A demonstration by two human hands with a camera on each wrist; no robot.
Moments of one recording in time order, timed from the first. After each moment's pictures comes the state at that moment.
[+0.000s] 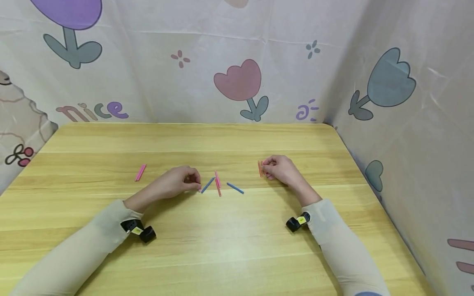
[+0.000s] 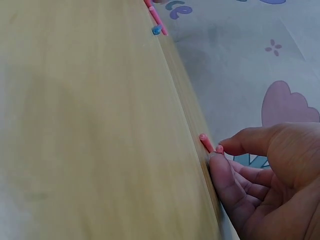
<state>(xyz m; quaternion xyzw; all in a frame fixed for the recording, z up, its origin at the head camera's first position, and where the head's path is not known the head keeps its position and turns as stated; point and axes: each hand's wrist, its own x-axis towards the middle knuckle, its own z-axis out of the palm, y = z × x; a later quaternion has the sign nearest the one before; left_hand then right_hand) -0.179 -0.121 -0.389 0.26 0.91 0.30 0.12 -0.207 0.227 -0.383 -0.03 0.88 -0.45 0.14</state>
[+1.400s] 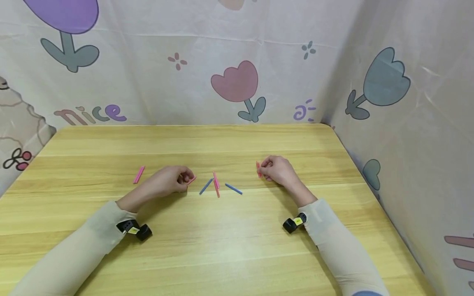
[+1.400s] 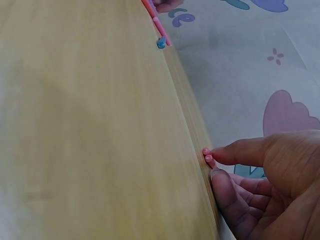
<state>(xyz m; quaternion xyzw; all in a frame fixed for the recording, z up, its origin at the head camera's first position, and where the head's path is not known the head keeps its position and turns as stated) -0.183 -0.131 -0.378 0.22 0.92 0.28 0.14 -0.204 0.222 -0.383 -0.01 0.92 -0.38 0.11</state>
